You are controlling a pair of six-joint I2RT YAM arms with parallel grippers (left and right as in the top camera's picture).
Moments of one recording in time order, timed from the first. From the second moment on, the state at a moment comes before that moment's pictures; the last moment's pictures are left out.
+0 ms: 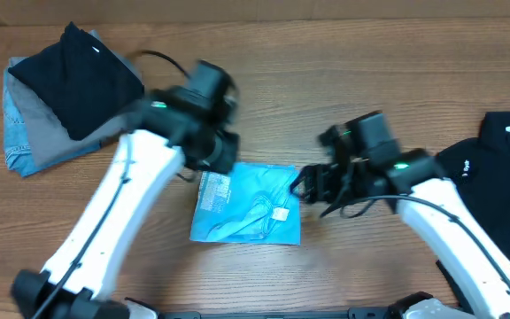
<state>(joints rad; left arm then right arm) -0.40 1.59 1.60 -1.33 0.12 -0.24 0.43 1.38 1.05 -0.90 -0.53 0.38</state>
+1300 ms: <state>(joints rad) -0.34 1.58 1.17 -0.96 0.18 -0.21 0.53 1.56 1.10 -0.79 -0.14 0.55</state>
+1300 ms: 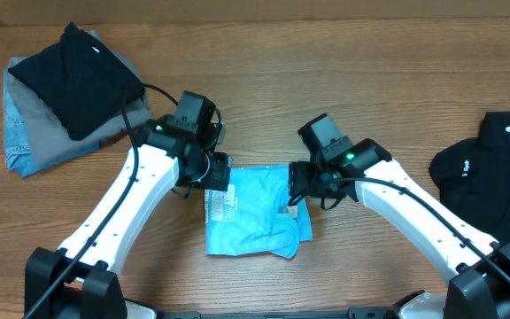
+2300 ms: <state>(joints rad) -0.34 1.58 0.88 -0.73 0.28 -0.21 0.37 1.70 1.09 -0.59 -0.30 0.44</state>
